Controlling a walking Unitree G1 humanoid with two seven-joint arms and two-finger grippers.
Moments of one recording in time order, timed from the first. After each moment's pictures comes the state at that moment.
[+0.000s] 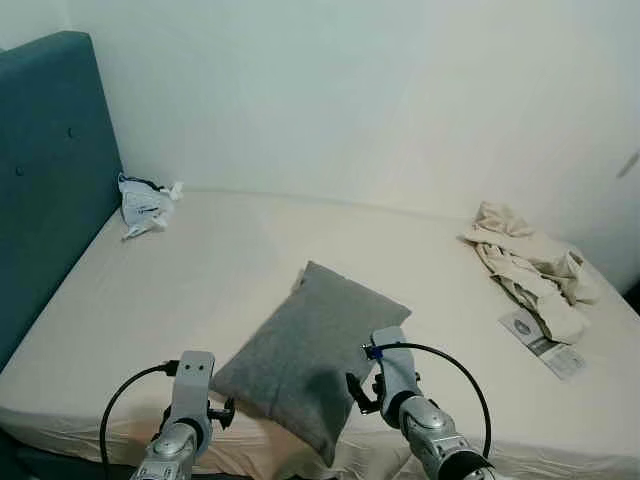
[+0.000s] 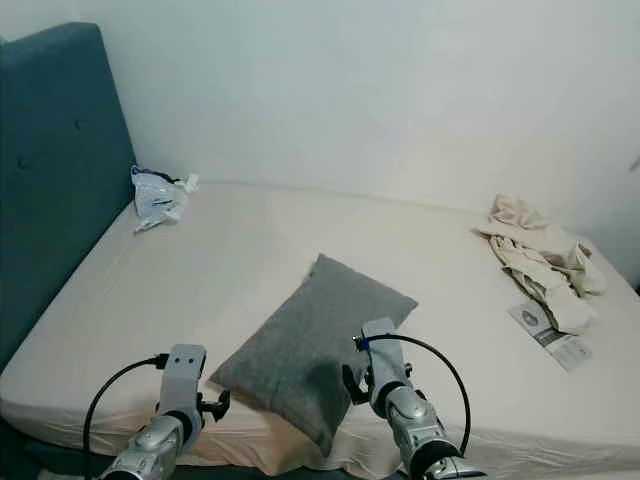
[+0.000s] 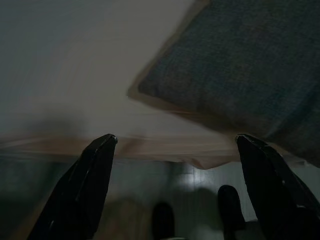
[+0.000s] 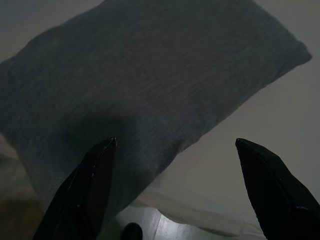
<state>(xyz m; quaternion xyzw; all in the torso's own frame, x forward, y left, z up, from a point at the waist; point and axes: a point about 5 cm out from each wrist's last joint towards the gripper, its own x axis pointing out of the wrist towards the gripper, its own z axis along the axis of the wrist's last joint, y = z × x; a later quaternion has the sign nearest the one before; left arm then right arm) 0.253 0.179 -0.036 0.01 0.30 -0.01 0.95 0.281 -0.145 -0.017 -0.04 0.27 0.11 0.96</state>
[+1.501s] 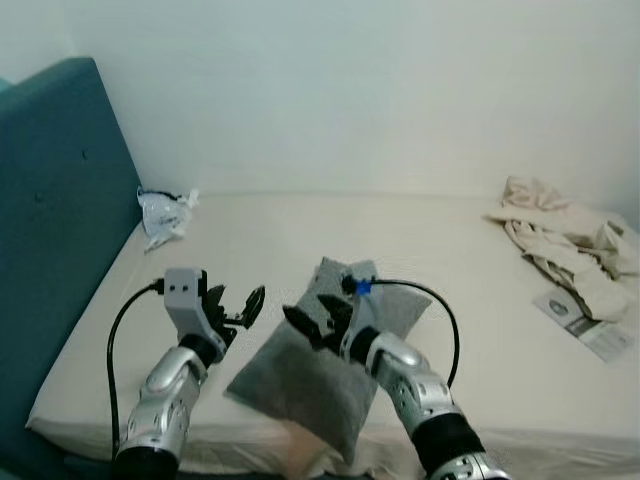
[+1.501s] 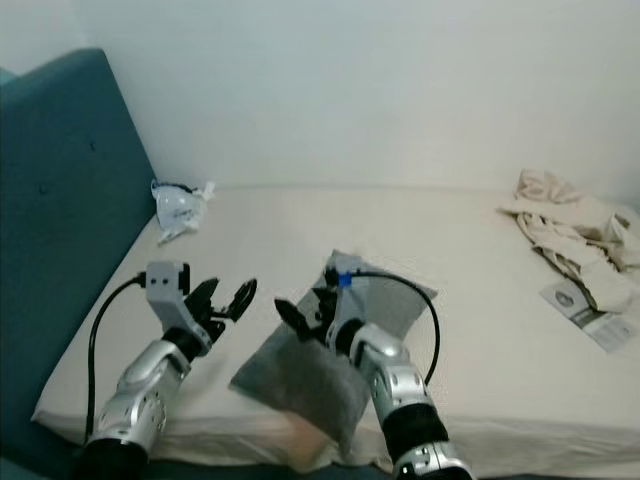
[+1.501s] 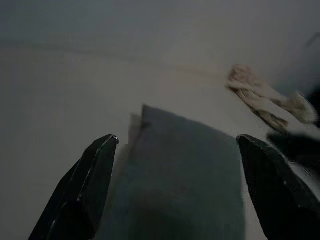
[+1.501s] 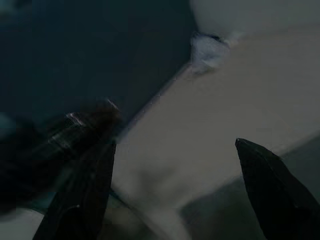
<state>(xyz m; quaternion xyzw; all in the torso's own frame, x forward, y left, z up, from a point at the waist) 0.295 0.159 0.080 -0.15 0.01 -0.18 0.97 0.312 -0.074 0.092 0.18 0.11 0.36 0.91</state>
